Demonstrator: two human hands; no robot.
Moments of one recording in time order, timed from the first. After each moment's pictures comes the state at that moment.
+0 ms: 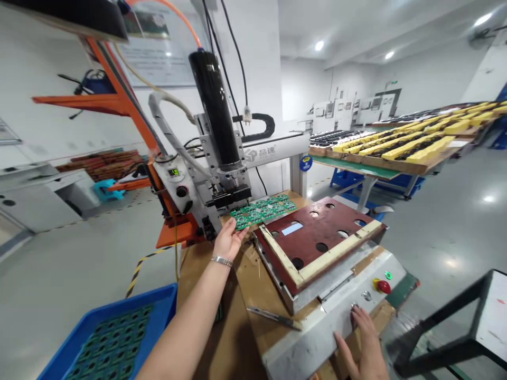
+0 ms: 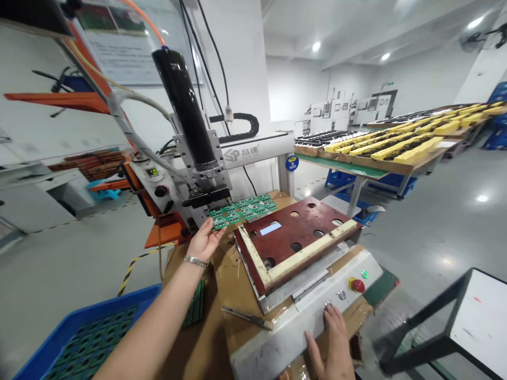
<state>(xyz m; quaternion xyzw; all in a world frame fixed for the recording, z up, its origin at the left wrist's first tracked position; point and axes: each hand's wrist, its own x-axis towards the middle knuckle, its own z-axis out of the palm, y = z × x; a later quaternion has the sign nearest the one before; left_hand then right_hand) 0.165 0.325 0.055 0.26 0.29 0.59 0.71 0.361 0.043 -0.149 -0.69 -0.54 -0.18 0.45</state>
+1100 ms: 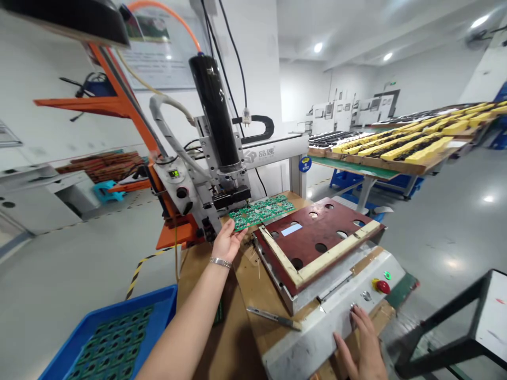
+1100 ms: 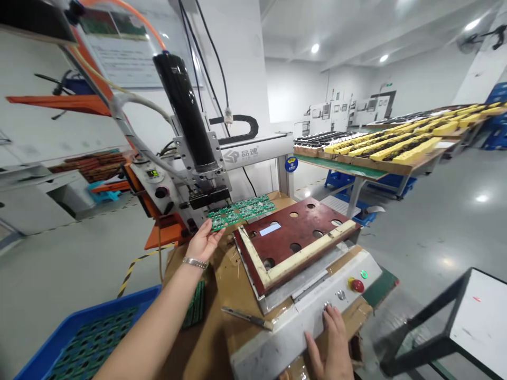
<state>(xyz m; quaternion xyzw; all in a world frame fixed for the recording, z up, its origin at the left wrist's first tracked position) 0.162 0.324 0.055 0.26 0.29 0.59 0.71 0.359 0.046 -0.147 -0.69 -0.53 -0.18 0.46</state>
